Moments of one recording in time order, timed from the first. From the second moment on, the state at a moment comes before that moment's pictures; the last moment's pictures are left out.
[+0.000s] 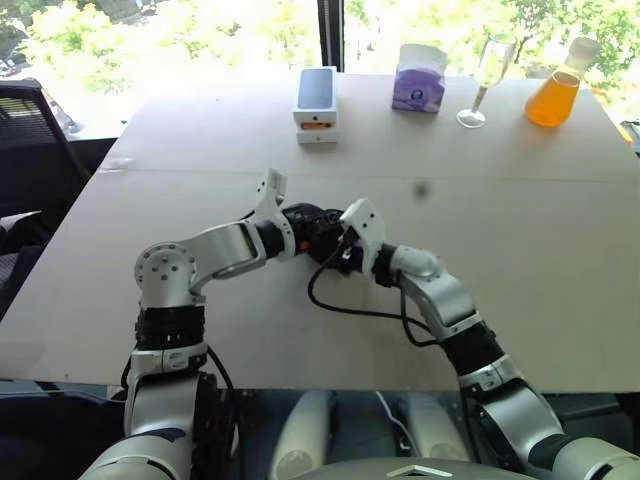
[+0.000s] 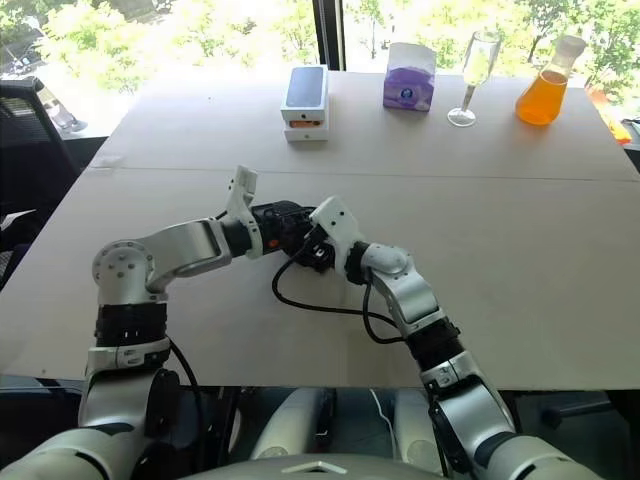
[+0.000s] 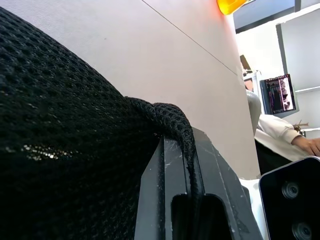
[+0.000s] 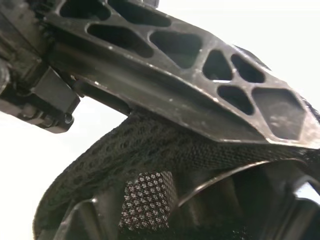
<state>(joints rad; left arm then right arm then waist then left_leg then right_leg) -0.57 0.45 0.19 0.01 -1.61 1.18 0.35 -0.56 0.00 0.32 0.21 0.11 0.30 0.64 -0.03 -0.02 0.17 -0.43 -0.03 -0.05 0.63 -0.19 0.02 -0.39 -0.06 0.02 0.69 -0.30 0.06</state>
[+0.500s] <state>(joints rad) -0.59 0.59 0.06 -0.01 -1.12 1.11 -0.15 -0.52 -0.15 0.29 -0.19 0.10 0.52 0.58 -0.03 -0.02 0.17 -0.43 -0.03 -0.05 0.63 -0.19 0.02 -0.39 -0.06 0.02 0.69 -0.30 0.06</state>
